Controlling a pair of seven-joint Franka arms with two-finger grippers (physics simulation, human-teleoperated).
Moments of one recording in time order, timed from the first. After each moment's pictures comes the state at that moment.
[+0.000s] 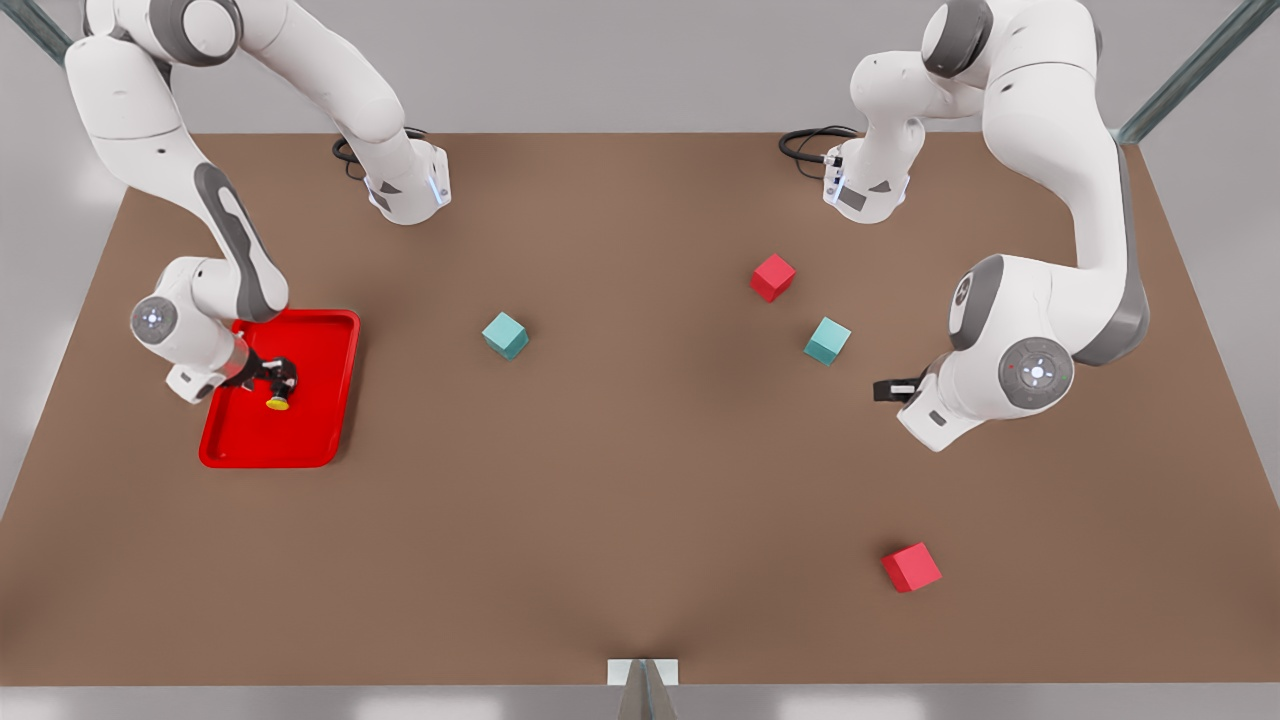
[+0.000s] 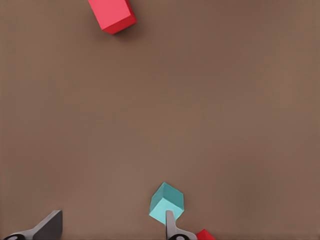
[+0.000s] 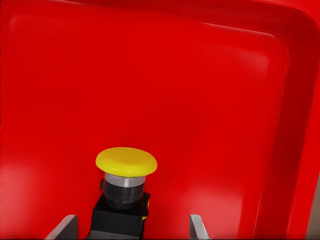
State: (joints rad) left arm -0.06 0.41 -0.18 -1.37 0.08 1.48 -0.22; right arm -0.88 0.38 0.47 -2.31 -0.41 2.56 -0.23
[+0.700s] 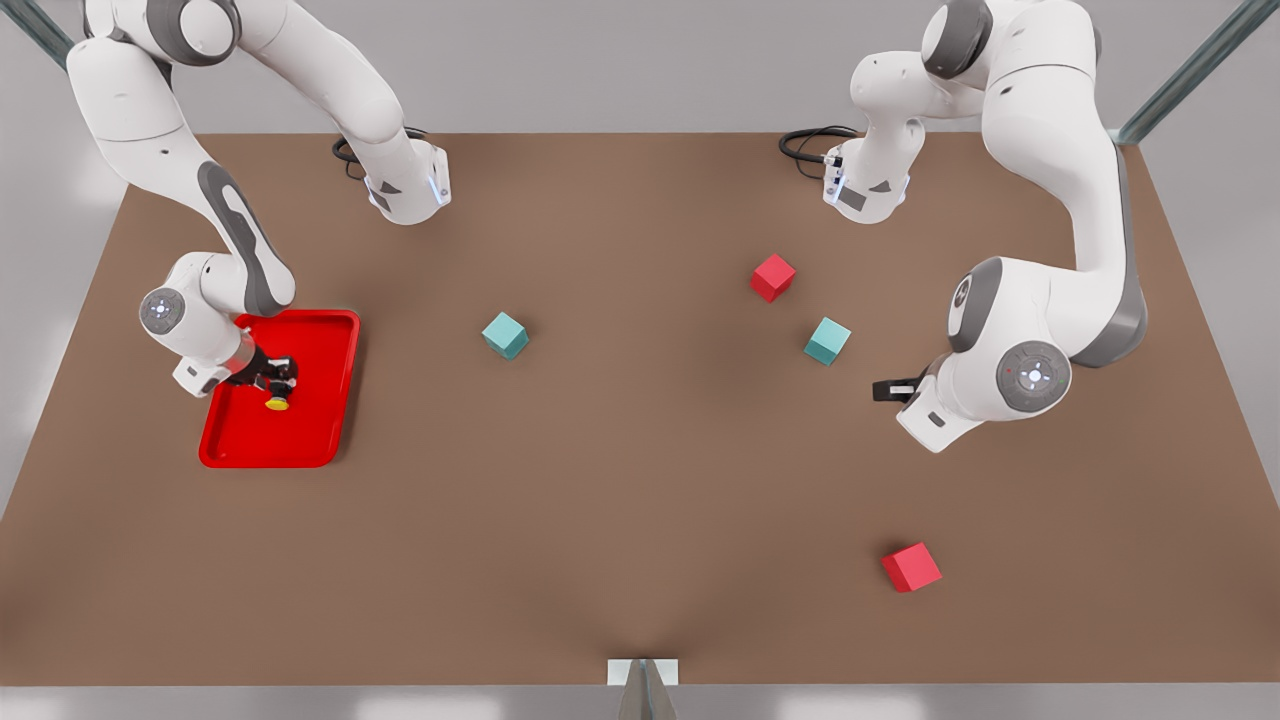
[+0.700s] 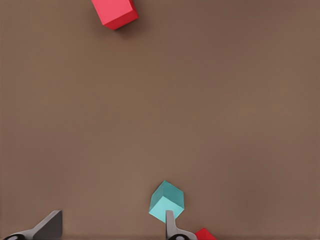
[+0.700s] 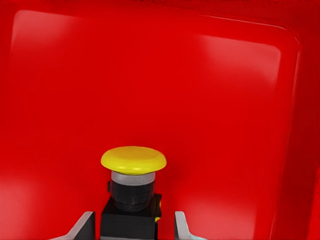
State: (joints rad) left arm -0.06 0.42 -0.18 -1.37 0.08 1.48 -0.23; right arm -0.90 0.39 0.47 -2.35 -0.41 2.65 -0.23
